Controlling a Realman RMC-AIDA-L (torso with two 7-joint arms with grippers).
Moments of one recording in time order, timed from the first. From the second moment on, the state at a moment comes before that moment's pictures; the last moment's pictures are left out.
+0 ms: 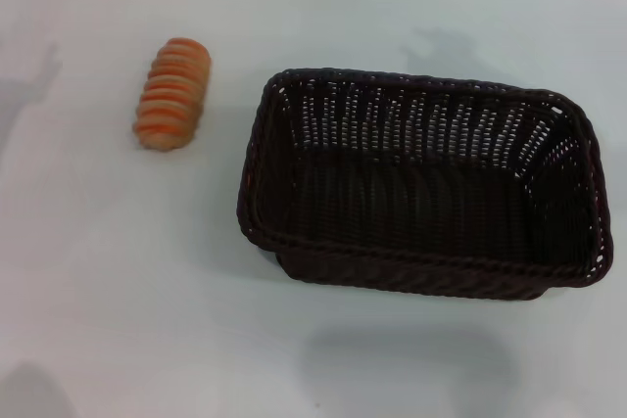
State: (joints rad) left arm -0.42 -2.06 -2.70 -0.35 0.94 -1.33 2.37; right arm 0.60 2.08 1.70 1.71 -2.62 1.13 -0.81
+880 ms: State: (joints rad) left arm -0.40 -2.06 -2.66 -0.39 0.95 -1.33 2.31; right arm -0.01 2.09 1.38 1.44 -2.86 -0.34 -0.36
